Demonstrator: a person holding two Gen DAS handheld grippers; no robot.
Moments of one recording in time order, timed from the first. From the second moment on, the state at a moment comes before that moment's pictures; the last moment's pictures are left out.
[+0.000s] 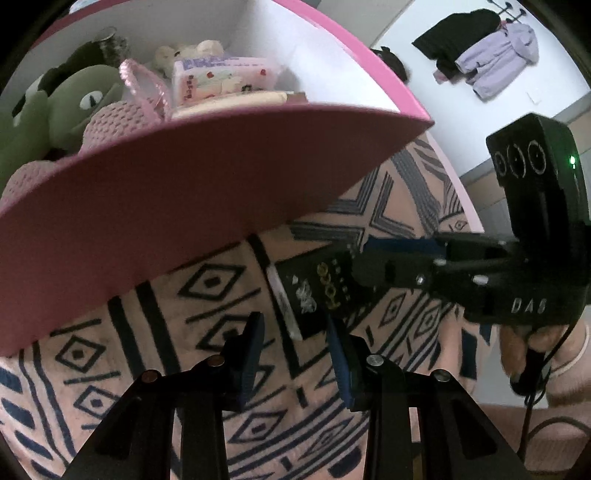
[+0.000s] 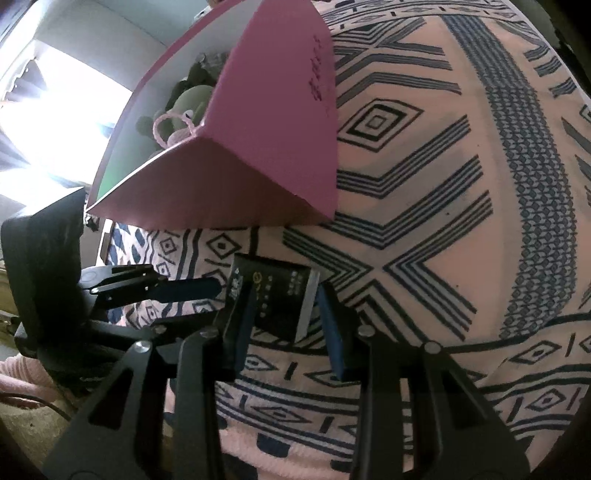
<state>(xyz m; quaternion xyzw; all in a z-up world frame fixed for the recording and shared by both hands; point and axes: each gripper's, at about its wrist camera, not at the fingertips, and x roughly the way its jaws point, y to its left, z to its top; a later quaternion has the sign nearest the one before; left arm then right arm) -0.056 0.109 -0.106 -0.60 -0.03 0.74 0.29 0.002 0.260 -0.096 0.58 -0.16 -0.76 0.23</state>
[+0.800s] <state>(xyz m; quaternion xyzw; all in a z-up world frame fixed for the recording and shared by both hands) -0.049 0.101 -0.070 -0.58 0.00 0.76 0.29 0.007 0.249 -0.065 0.56 -0.14 -0.77 0.26</state>
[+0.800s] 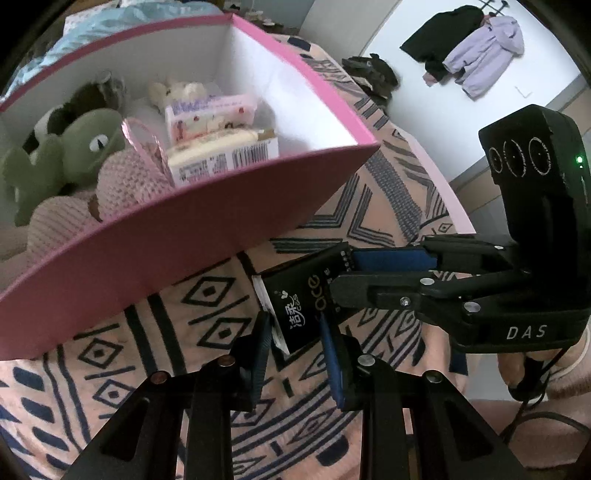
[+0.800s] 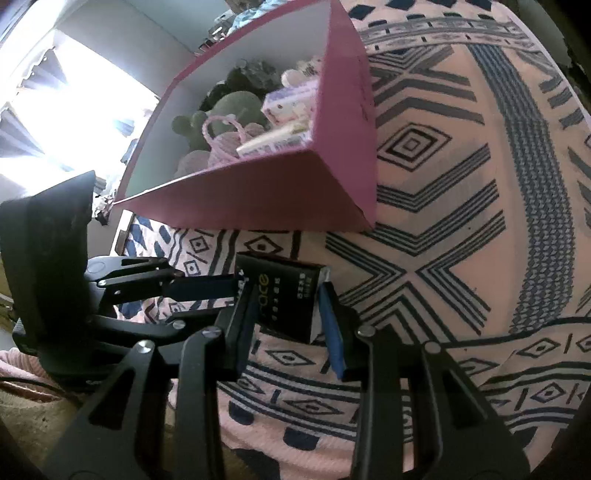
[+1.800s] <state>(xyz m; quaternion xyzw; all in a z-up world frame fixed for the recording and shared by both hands) -0.032 0.089 -0.035 -0.53 0.00 0.80 0.28 0.017 0.230 -0.028 0.53 -0.12 -0.79 0.28</state>
